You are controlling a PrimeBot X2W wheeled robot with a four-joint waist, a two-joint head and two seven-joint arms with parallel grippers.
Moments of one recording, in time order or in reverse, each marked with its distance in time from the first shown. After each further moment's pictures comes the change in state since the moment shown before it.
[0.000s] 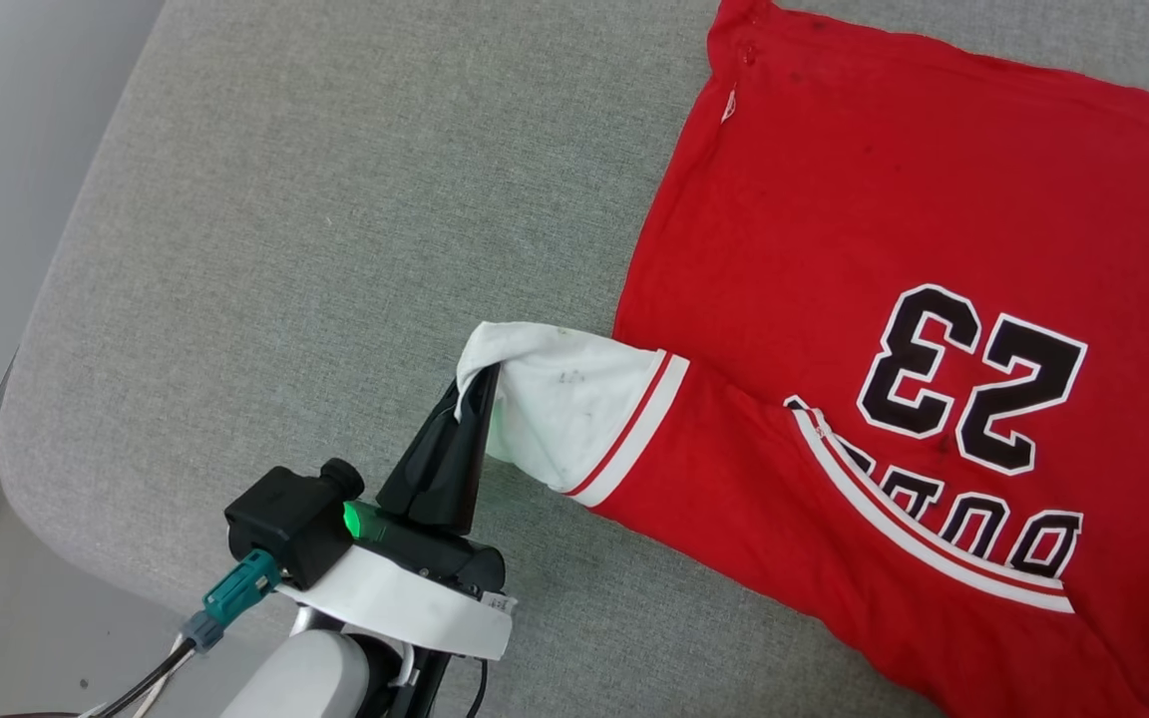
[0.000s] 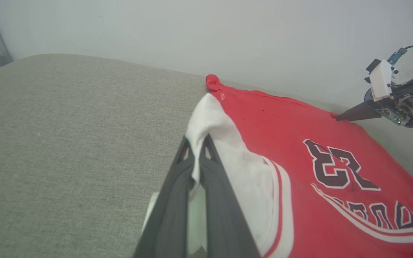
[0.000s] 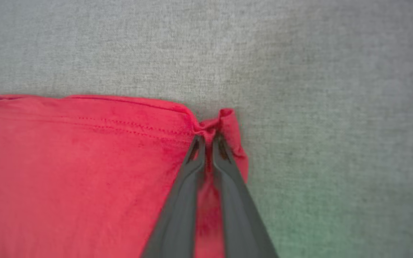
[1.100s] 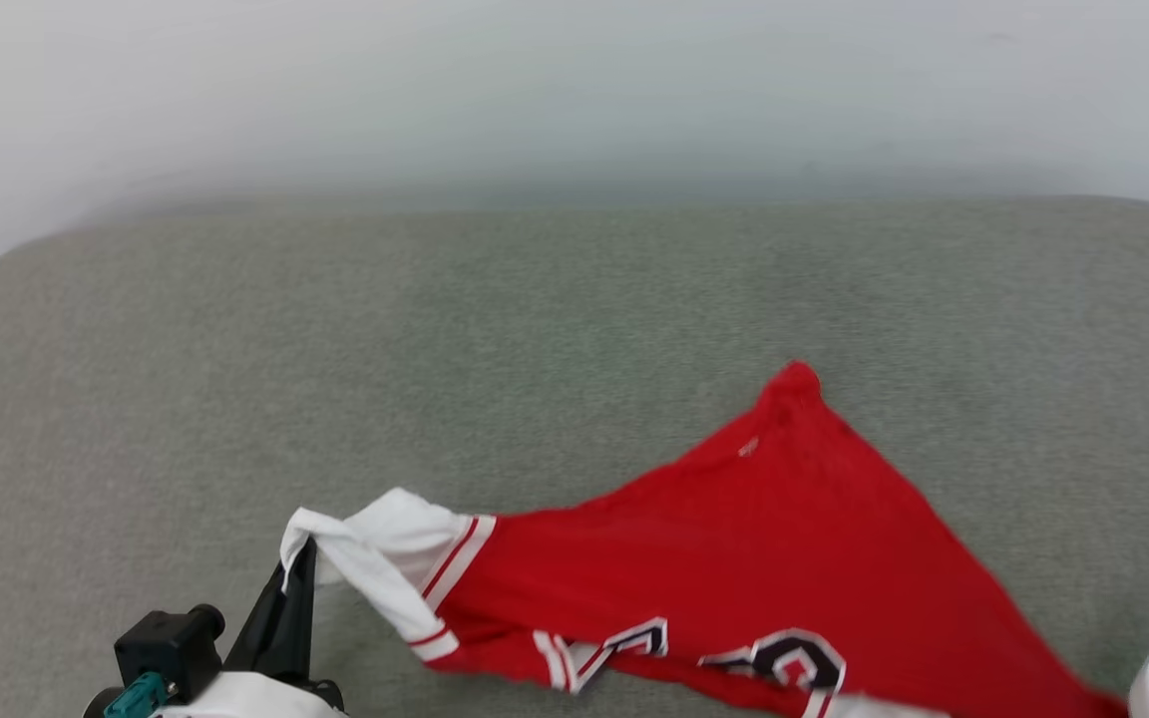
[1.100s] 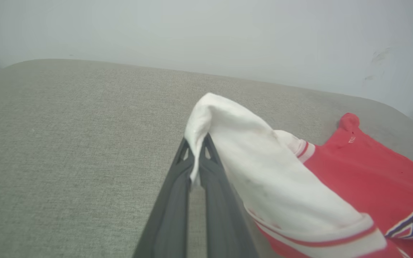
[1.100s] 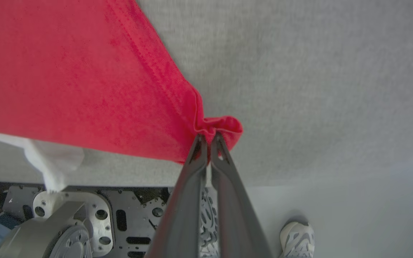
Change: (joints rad) left arm 0.262 0.085 0.164 0.182 -0.026 0.082 0.013; right arm 1.076 -0.142 0.378 -0.733 0.397 0.000 0.155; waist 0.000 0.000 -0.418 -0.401
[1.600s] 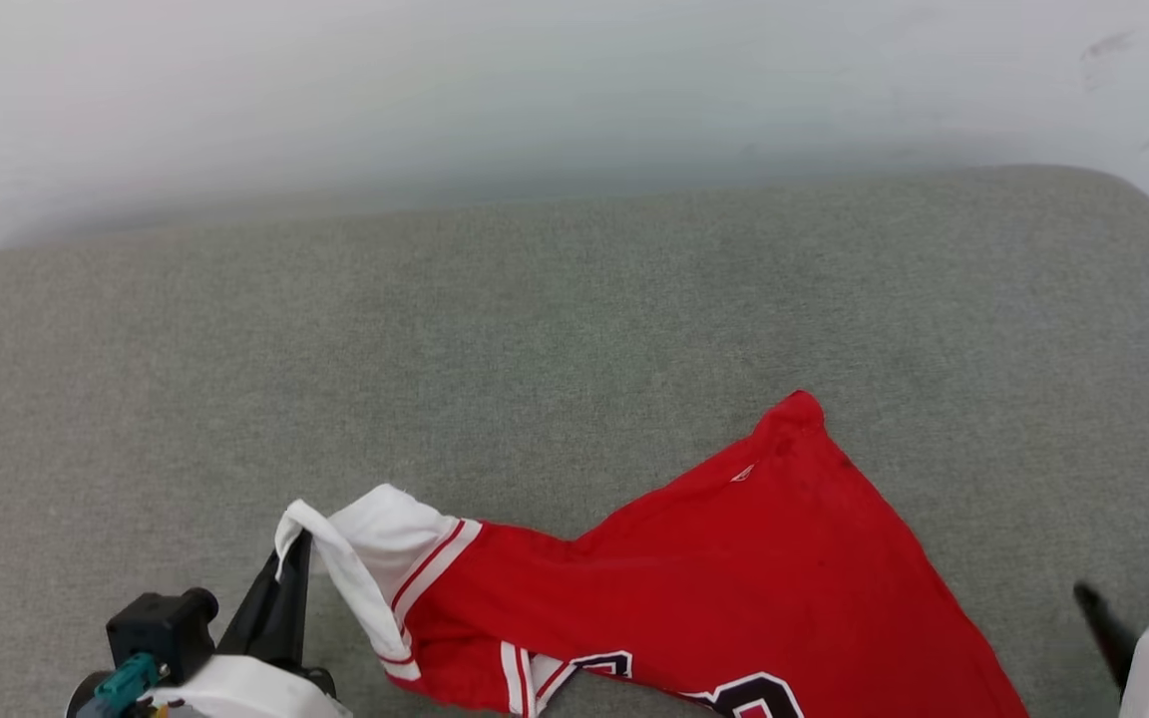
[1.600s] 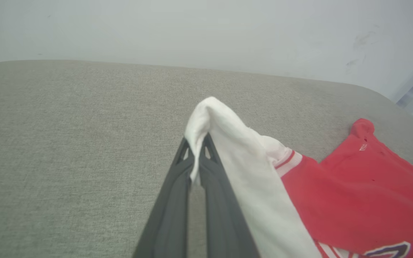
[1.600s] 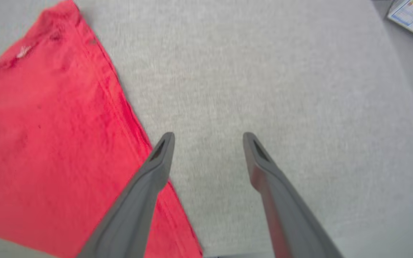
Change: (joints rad) left arm 0.007 0.035 -0.002 -0.049 -0.007 0.019 0.054; right arm 0.070 0.161 -0.090 -0.095 -0.045 0.000 -0.410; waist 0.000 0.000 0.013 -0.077
